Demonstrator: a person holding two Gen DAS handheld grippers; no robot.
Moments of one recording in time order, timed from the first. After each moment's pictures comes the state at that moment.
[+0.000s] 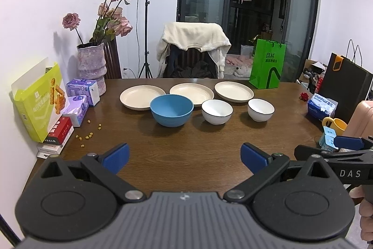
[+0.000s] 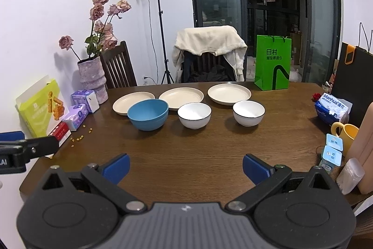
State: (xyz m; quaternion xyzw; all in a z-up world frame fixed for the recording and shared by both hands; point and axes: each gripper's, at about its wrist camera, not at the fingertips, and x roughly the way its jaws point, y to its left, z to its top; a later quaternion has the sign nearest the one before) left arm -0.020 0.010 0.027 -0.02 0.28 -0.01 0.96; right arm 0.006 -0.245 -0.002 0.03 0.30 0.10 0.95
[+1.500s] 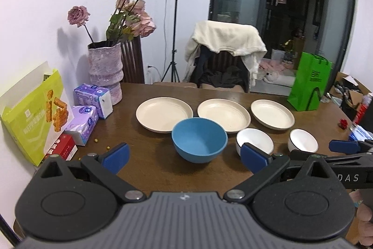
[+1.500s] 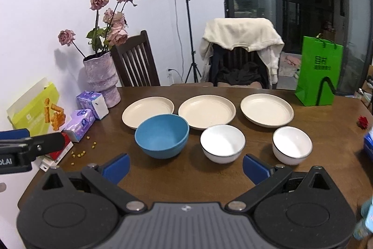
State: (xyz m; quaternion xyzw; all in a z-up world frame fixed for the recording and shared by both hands) left arm 0.148 0.039 0.028 -0.05 0.29 0.07 0.95; right arm 0.204 -0.201 -0.008 0.01 0.33 0.18 0.92
